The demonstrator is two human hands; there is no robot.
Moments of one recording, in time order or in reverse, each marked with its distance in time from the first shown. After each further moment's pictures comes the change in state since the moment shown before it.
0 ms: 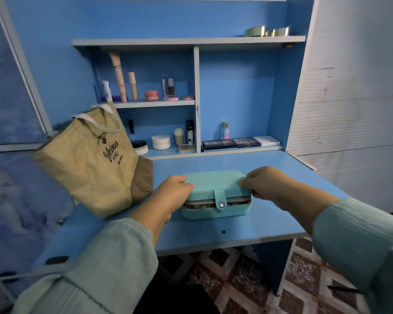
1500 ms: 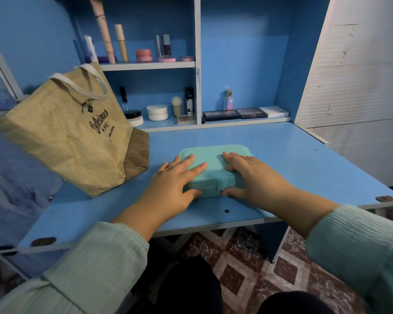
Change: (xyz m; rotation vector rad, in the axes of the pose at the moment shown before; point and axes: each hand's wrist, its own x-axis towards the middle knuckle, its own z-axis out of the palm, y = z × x) left_hand -0.006 -0.043 0.002 0.669 -0.090 0.604; right_hand -0.006 0.026 0.038 -0.683 0.008 -0.734
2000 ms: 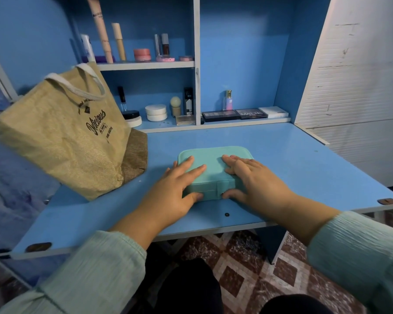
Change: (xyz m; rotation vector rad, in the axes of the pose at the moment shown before) left_hand -0.003 0.000 0.006 -0.198 0.027 -0.046; right_hand -0.001 0.005 0.008 -0.066 0.022 -0.036
